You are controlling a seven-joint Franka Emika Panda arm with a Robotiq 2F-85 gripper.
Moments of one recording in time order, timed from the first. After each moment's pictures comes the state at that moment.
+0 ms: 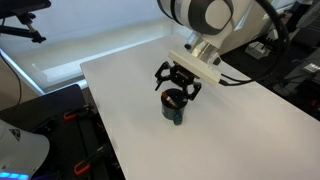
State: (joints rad) arm -0.17 0.48 -0.02 -1.91 -0.05 1.86 -0.73
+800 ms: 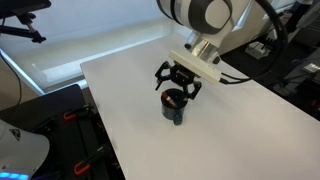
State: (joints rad) arm -0.17 0.48 -0.02 -1.90 -0.06 1.86 -0.74
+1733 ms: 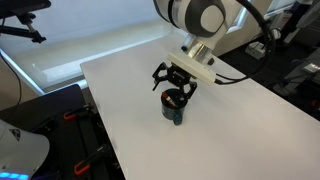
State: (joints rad) arm -0.16 0.51 0.00 -1.90 -0.06 1.86 -0.76
